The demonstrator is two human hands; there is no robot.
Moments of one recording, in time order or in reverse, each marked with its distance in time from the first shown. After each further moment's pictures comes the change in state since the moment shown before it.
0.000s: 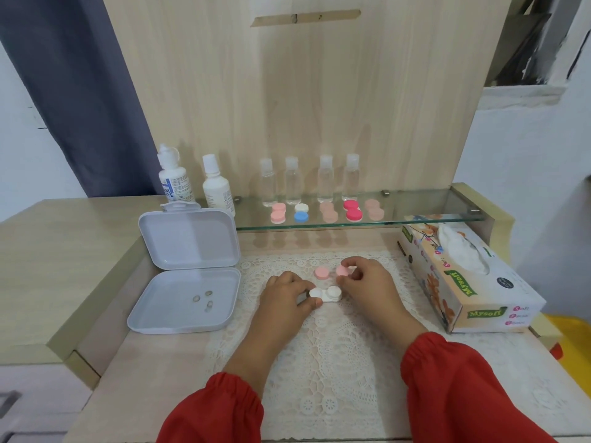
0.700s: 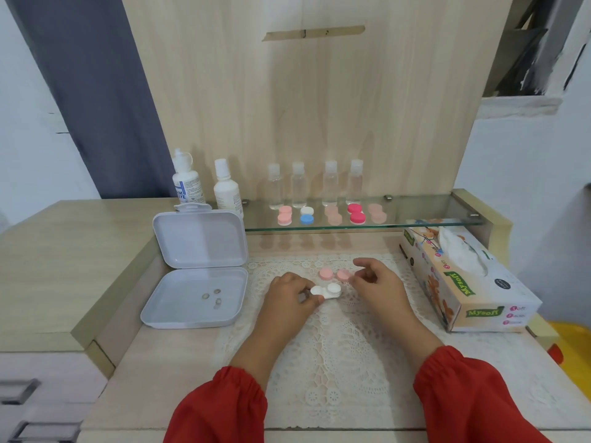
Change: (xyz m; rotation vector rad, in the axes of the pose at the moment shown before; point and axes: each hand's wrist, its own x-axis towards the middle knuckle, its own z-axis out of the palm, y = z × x) left_hand -0.007 0.005 -0.008 -0.101 0.036 -0.077; right_hand -0.019 -0.003 -0.009 0.295 0.028 0.069
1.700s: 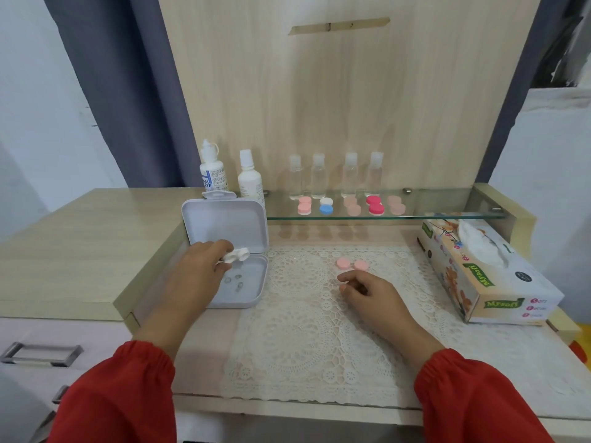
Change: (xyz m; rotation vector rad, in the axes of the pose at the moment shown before) left_hand -0.017 -0.067 -0.145 0.484 0.232 0.122; right_hand -0.033 0.000 0.021 -0.200 -0.226 -0.133
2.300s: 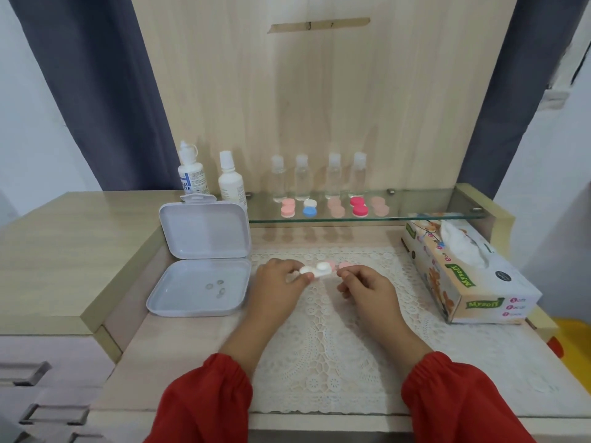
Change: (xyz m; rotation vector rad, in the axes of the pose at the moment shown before) left_hand 0.003 0.121 0.077 -0.523 -0.146 -0.252; right_hand -0.002 -0.005 -0.005 0.437 0.217 0.110
